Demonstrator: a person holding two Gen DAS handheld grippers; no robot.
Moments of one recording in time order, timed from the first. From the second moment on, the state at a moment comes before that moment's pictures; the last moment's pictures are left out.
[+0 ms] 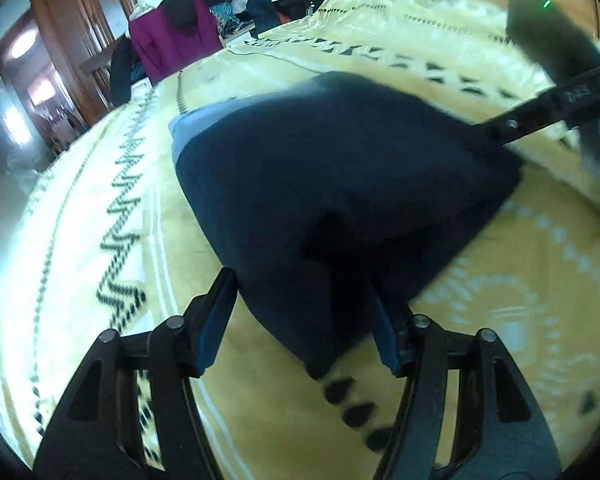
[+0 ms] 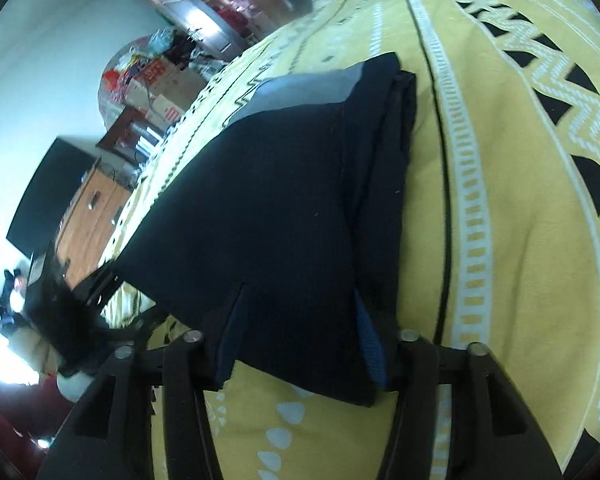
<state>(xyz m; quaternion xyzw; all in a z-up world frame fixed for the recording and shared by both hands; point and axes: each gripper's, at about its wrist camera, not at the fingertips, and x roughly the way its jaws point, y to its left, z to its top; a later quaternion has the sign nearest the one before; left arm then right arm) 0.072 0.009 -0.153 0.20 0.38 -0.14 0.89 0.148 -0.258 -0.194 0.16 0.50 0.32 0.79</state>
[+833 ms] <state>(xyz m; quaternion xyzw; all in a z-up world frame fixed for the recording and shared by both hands) 0.111 0.036 -0.184 0.23 0.42 -0.22 0.85 0.131 -0.275 -0.210 0.15 0.51 0.30 0.79</state>
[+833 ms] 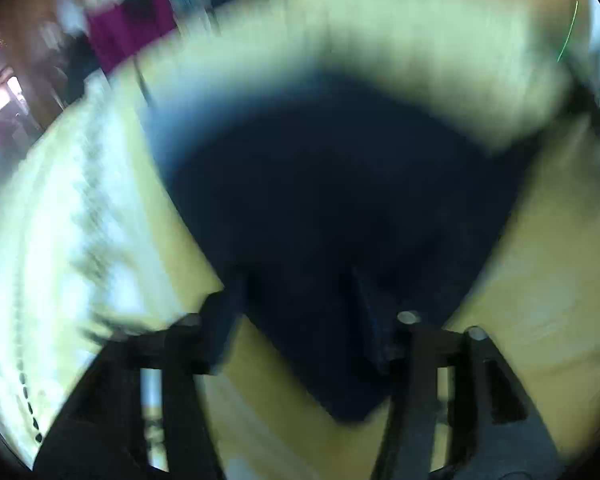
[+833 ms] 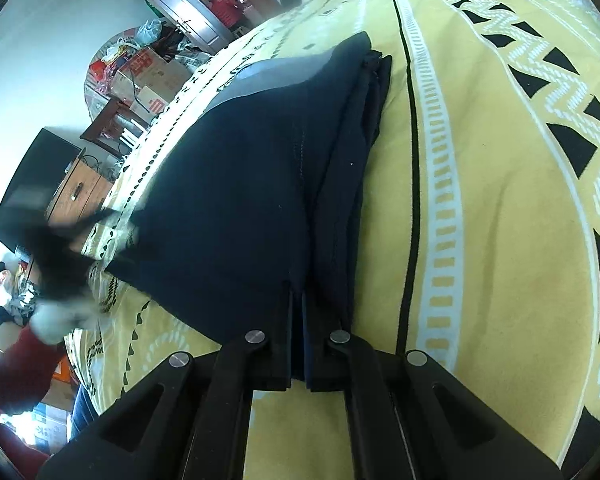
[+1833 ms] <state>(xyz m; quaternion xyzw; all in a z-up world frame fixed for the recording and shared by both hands) 0.316 0.053 -0.178 0.17 0.46 -0.11 0.87 0.346 -0.174 -0.178 -0.03 0.51 0.24 0.82</state>
